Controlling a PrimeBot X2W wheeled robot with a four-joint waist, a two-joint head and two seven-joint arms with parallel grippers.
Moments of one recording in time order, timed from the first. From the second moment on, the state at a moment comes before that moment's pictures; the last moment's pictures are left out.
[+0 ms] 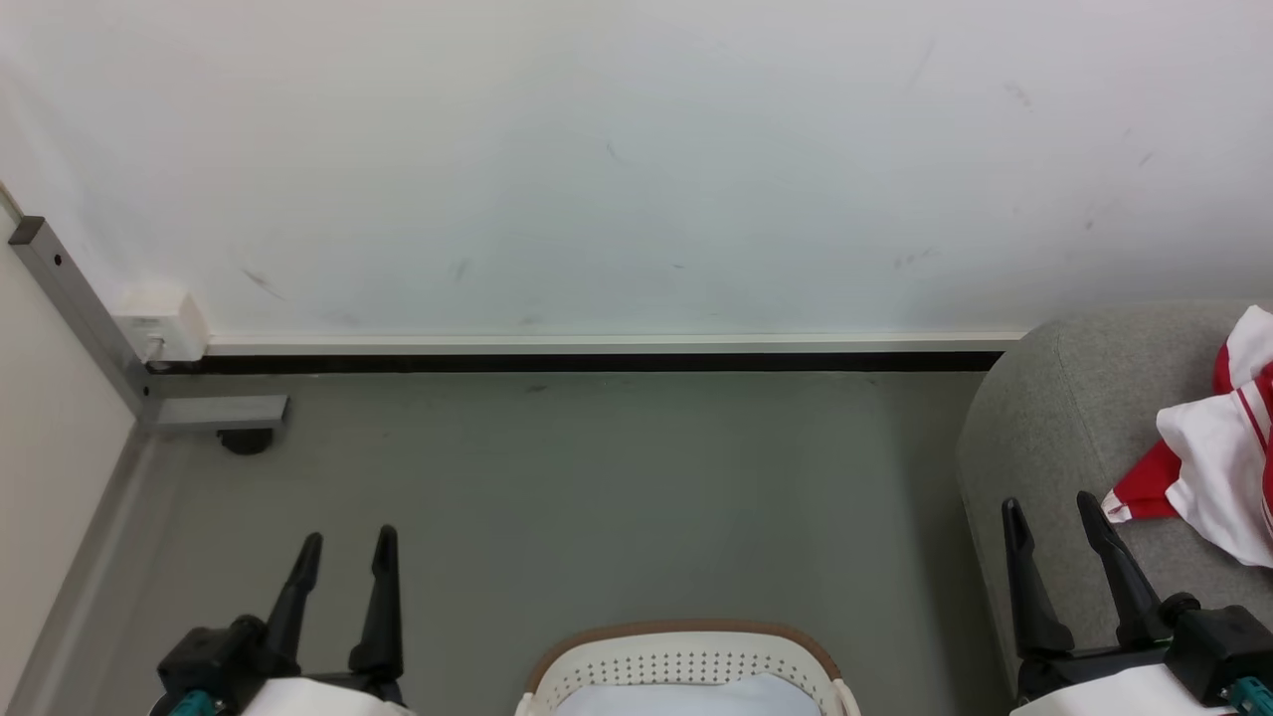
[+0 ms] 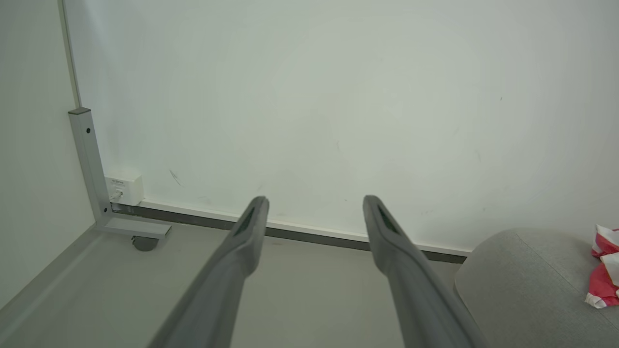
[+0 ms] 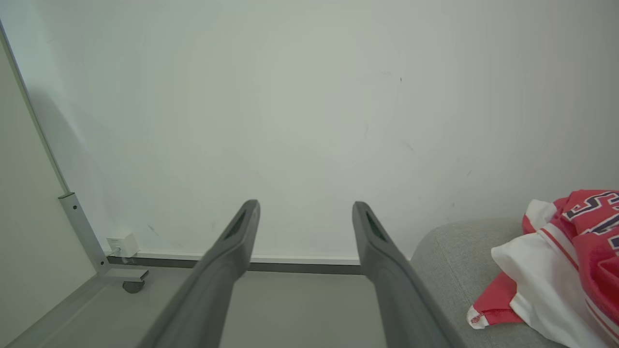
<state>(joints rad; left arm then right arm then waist) -0.07 0.08 -0.01 0.23 -0.26 -0.11 -0.26 -0.10 -0.08 0.08 0.21 0.30 0.13 -0.26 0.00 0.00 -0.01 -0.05</state>
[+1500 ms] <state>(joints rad) -0.06 0.05 0.04 0.28 -0.67 -0.12 -0.14 -0.06 -0.06 0.03 0.26 0.71 0.13 -0.14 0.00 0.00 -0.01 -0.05</state>
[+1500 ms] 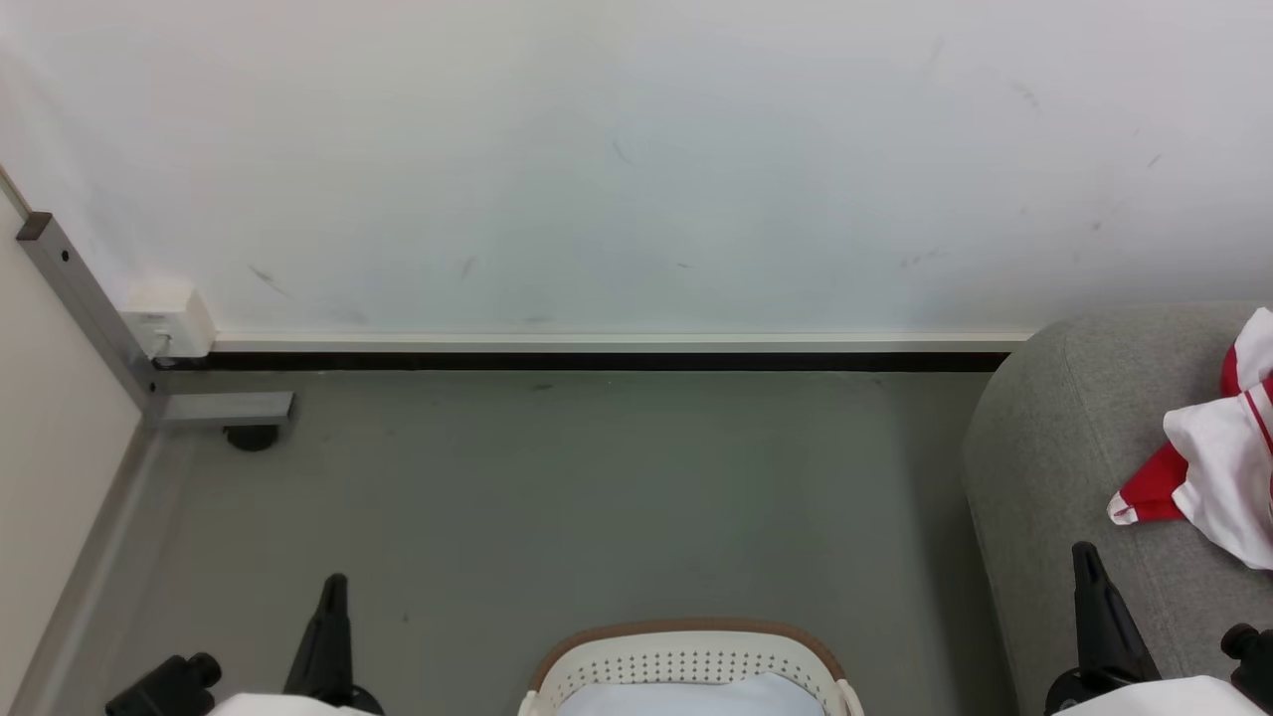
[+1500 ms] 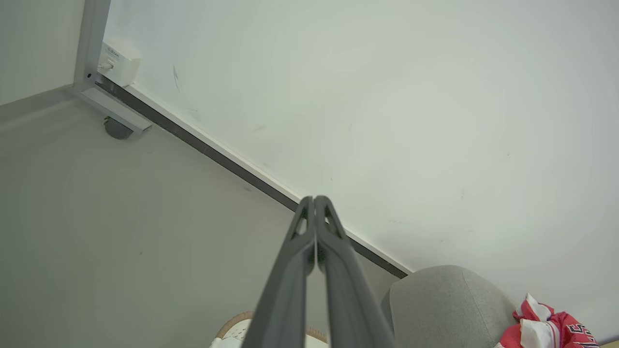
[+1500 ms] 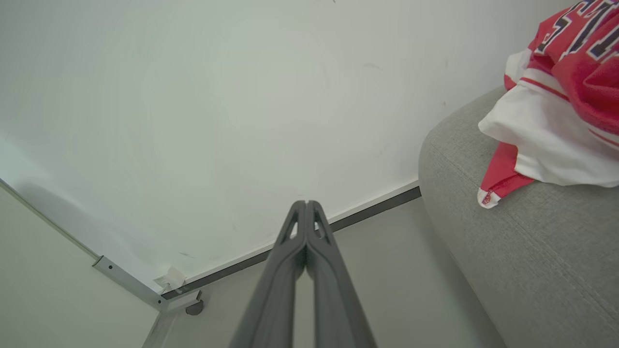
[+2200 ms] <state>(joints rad) -0.07 0.05 0.06 0.27 -0.95 -0.12 -0.07 -0.08 -0.06 -0.01 0.25 0.98 0.13 -0.07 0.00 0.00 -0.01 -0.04</state>
